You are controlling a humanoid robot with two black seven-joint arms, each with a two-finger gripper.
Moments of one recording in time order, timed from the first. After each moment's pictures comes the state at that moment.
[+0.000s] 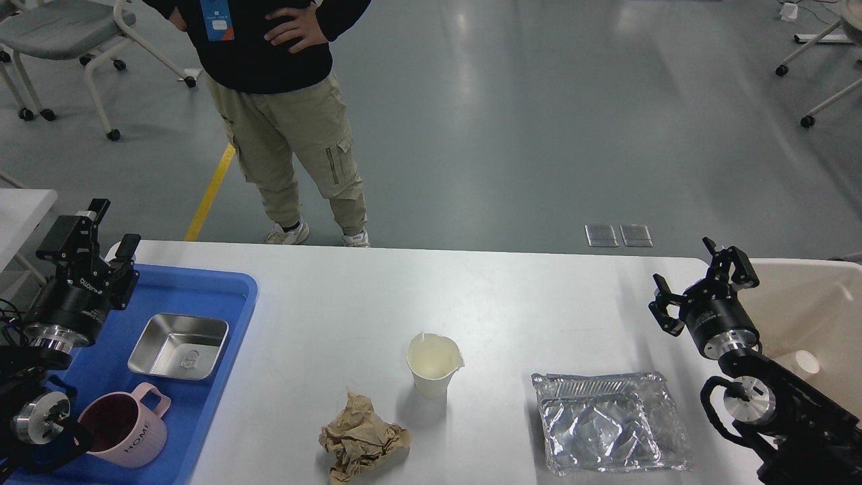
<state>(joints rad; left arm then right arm) -0.40 0.61 -0.63 -0.89 0.26 -0.09 -0.76 0.38 -0.35 0.93 0.77 -0.03 0.24 0.40</state>
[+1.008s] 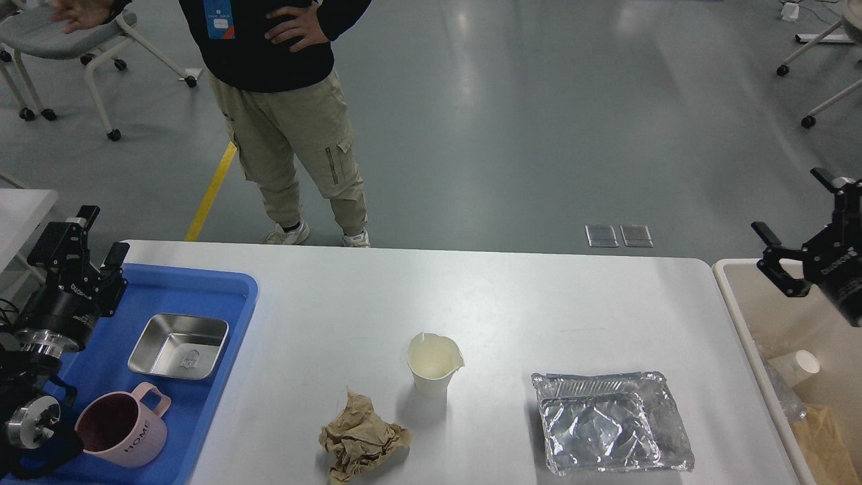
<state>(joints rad) -0.40 0.60 -0.62 -0.83 0.28 -0.09 -0.76 0.20 -0.95 0.97 1.29 -0.03 0.35 0.40</state>
